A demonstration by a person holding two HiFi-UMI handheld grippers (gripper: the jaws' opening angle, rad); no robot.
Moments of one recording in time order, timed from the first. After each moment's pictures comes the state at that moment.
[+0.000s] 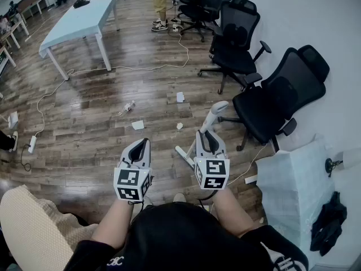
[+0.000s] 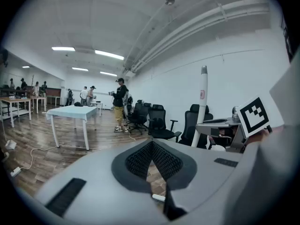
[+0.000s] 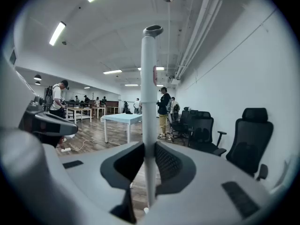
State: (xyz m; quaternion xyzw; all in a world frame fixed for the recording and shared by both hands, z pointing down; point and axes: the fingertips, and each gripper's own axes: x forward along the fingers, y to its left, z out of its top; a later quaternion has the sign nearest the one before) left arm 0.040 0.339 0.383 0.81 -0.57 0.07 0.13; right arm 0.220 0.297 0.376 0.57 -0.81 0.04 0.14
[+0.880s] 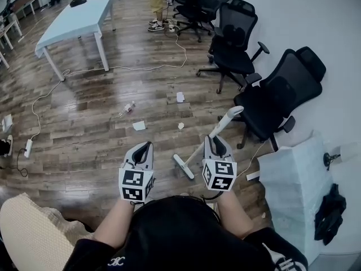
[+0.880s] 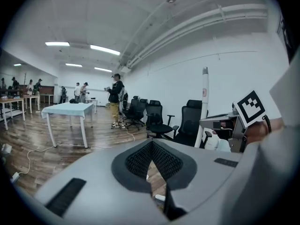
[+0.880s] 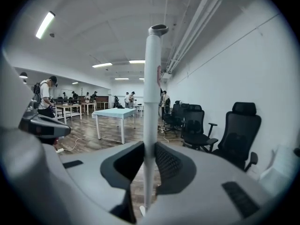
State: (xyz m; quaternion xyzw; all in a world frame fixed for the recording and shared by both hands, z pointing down) left arm -0.026 0.344 0.412 0.83 -0.53 0.10 0.13; right arm 0.185 0.314 0.399 0.62 -0.76 0.08 0.16
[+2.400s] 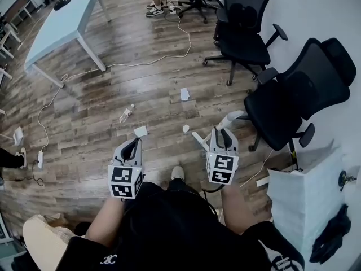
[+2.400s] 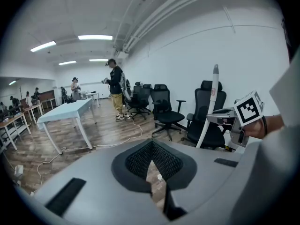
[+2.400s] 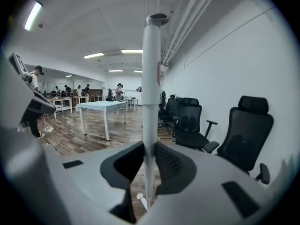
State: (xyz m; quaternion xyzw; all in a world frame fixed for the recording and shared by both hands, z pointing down) left arm 0.038 0.091 0.443 0.80 -0.55 0.21 0.14; right arm 0.312 0.050 0.468 0.64 -0.74 0.08 0.19
